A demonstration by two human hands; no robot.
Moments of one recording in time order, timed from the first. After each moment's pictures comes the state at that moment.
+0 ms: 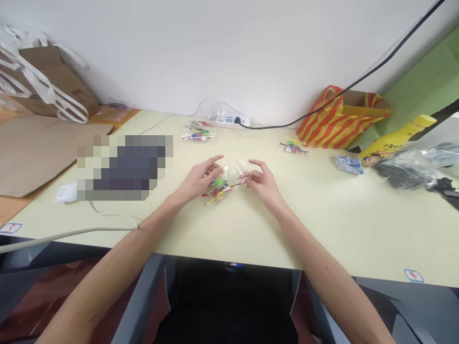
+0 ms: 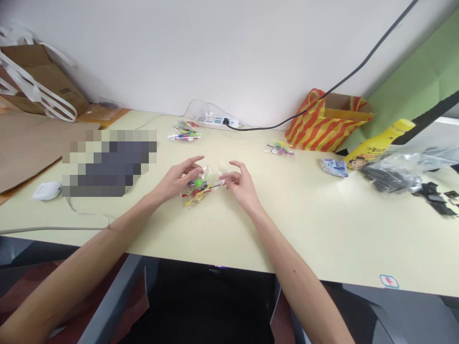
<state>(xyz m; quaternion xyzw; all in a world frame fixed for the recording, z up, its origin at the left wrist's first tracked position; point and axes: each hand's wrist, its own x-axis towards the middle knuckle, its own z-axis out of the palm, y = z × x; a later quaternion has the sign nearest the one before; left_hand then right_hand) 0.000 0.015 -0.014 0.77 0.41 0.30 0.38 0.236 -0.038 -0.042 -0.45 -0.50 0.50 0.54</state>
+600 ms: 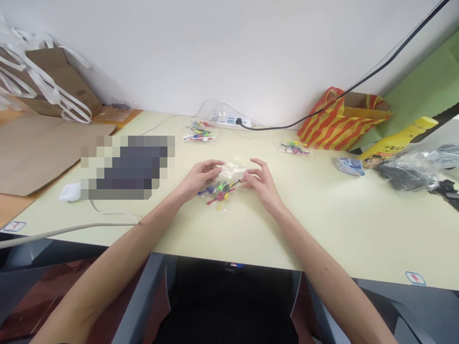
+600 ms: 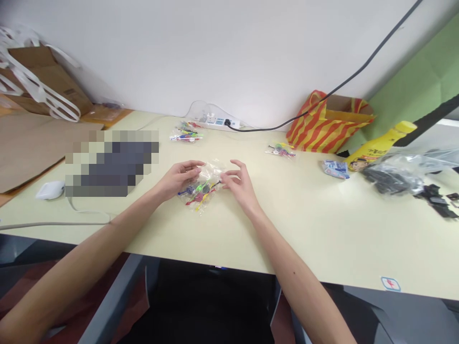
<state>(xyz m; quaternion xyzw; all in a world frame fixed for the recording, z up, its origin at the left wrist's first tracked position) 0.002 0.023 -0.024 0.58 0.38 0.37 0.62 0.230 -0.045 -0.034 -0.44 -0.46 0.53 0.56</state>
